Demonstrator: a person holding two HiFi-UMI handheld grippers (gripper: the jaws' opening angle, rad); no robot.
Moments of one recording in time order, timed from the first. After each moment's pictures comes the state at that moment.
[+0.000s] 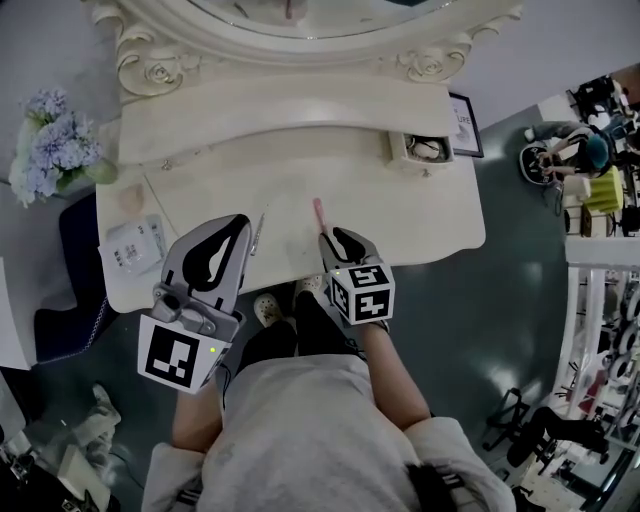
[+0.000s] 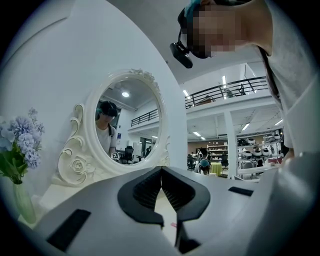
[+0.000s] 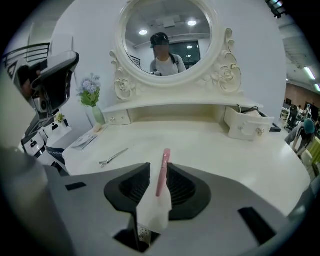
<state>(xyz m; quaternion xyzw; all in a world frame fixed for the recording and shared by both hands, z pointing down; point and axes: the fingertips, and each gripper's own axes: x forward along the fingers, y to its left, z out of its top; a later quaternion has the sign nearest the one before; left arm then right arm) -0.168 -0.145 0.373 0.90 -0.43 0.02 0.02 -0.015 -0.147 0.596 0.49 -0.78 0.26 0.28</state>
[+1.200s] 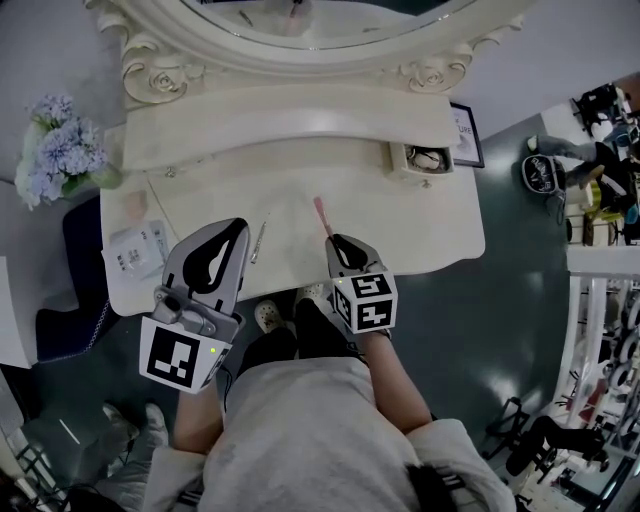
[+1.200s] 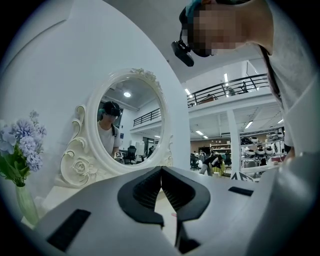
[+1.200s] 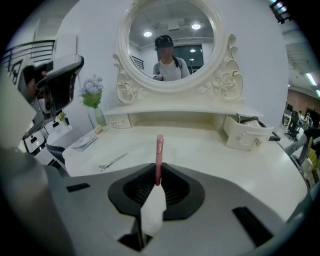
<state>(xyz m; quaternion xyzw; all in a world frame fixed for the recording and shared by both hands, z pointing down) -0.171 -0.154 0.365 0.89 -0.45 0.01 0.02 -0.011 -0.154 0.580 0.49 -0.79 0.24 0.28</state>
